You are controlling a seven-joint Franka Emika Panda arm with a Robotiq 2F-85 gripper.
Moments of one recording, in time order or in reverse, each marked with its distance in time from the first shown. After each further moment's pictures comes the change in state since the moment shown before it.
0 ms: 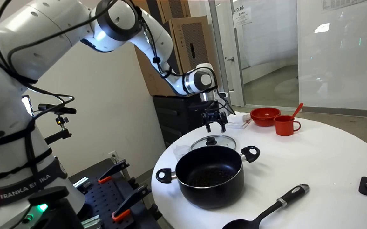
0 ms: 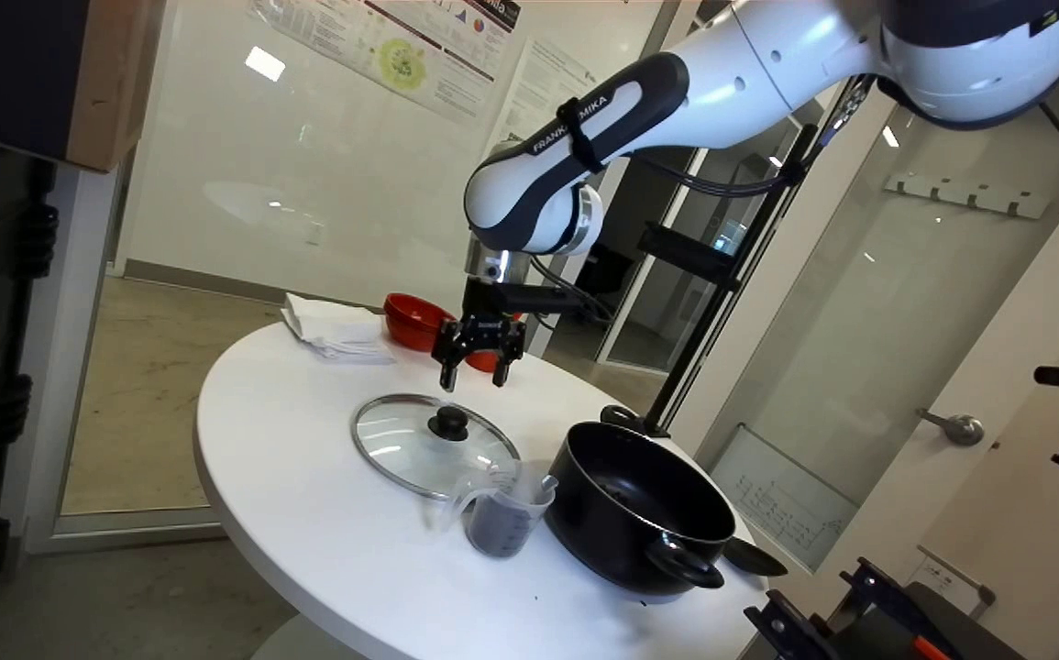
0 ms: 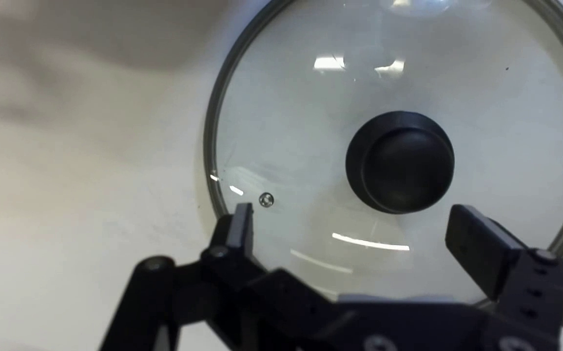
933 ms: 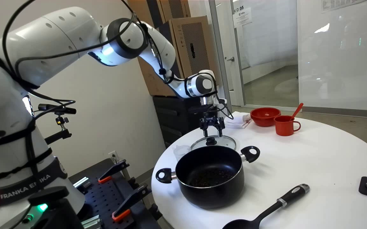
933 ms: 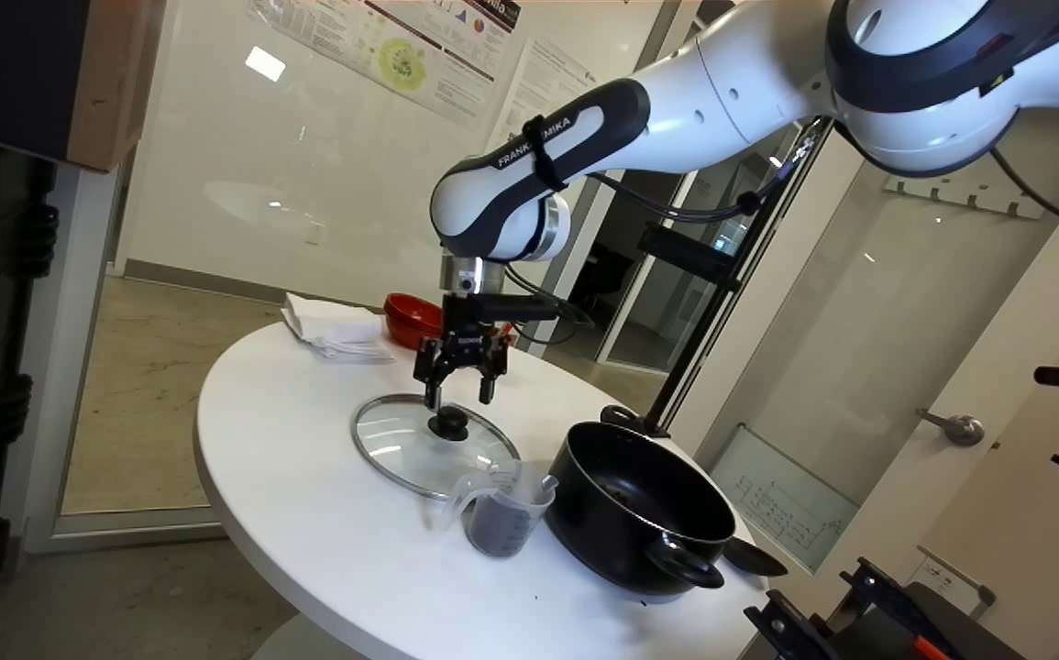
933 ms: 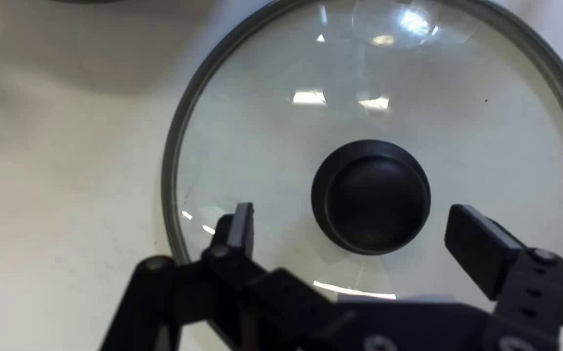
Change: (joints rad) arm 0.017 0.143 0.017 0.214 0.001 -0.205 0.000
